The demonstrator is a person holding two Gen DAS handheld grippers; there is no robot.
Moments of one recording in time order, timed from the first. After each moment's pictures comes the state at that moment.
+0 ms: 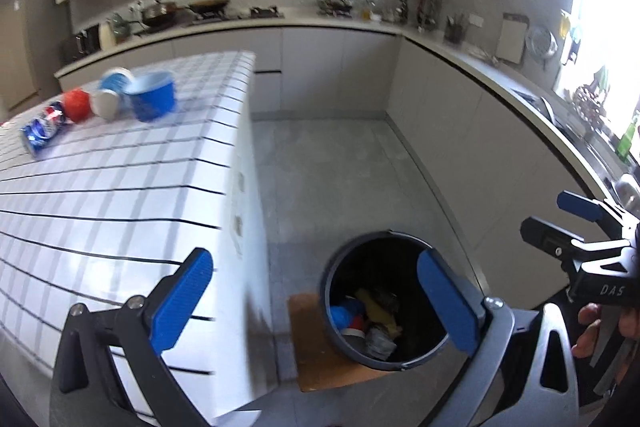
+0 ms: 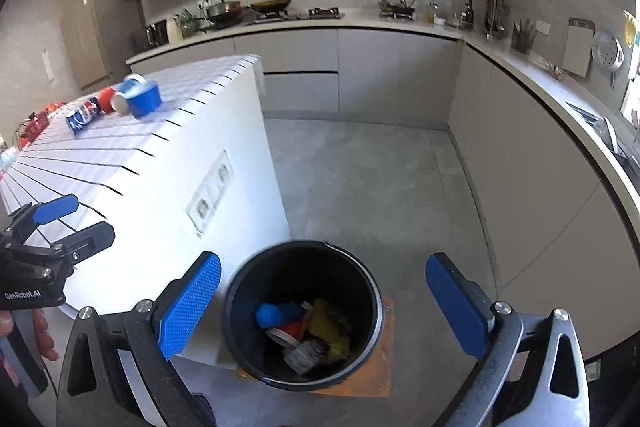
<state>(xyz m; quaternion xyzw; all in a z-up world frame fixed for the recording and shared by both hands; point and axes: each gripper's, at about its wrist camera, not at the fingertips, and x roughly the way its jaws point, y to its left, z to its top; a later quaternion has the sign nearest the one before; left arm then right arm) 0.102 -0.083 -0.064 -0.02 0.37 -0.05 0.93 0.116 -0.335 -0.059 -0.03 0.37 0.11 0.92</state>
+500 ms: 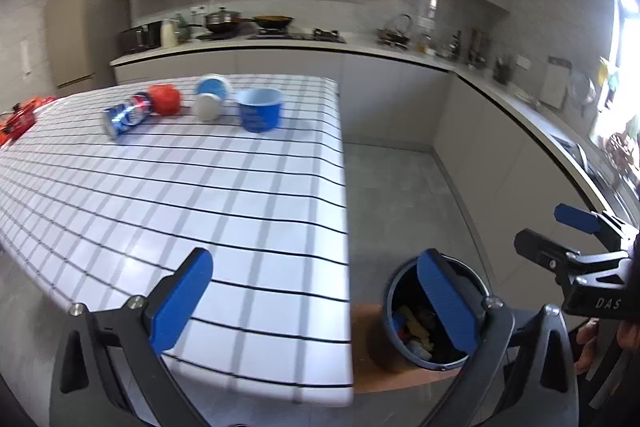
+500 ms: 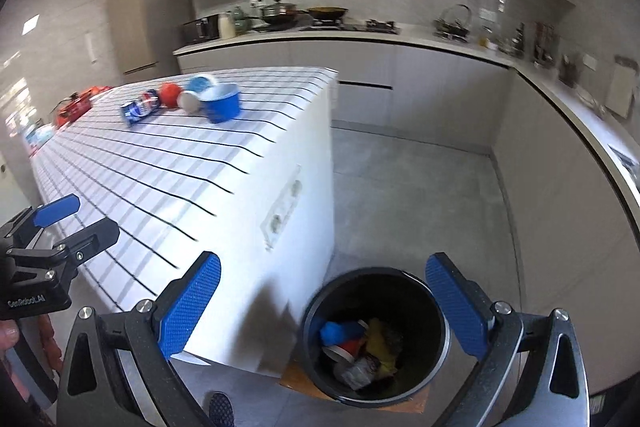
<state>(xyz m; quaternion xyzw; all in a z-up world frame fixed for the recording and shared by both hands) 0.069 0.005 -0.035 -0.06 0.34 0.04 0.94 0.110 -0.234 -0.029 -0.06 0.36 0.19 0.91</state>
